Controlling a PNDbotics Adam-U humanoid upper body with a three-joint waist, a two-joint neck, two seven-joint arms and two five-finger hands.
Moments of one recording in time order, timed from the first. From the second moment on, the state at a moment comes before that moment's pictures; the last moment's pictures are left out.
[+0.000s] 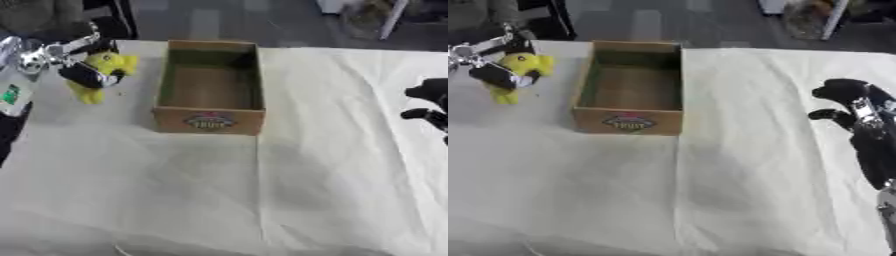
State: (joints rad) left arm -0.74 0.66 -0.11 -1.22 -0.67 -0.19 -0.49; right arm -0.19 -0.36 0.07 -1.84 -0.28 -0.04 0.09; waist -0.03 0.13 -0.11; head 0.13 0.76
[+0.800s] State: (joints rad) left arm -0.92 0.44 -0.13 -1.03 -0.83 -0.19 -0.24; right arm -0.21 -0.36 0.09 -1.84 -0.28 -0.03 0.12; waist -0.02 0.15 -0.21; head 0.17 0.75
